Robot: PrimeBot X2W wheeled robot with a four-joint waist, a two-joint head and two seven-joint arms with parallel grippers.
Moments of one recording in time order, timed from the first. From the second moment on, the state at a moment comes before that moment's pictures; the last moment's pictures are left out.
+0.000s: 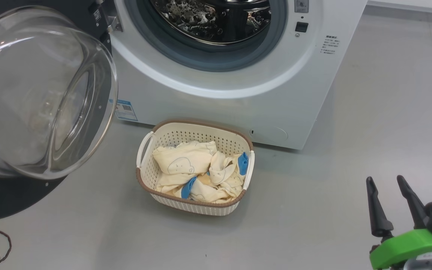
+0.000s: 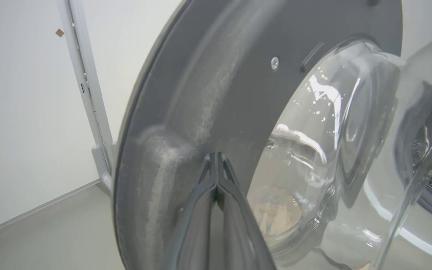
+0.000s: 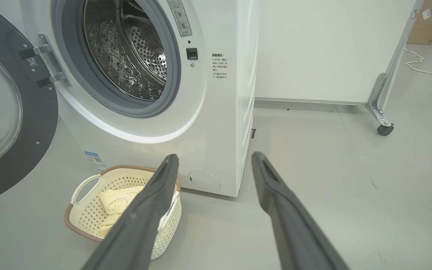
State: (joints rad) left arm -0.23 0.41 0.11 0.37 -0.48 0.25 -0.25; right arm 0.17 -0.04 -0.09 -0.11 0.14 0.13 -0.05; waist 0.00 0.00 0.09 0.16
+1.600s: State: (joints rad) left arm -0.02 0.17 -0.19 0.07 -0.30 0.12 -0.17; right arm 0.18 -0.04 -0.06 -0.12 0.10 0.13 -0.03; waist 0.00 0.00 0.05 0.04
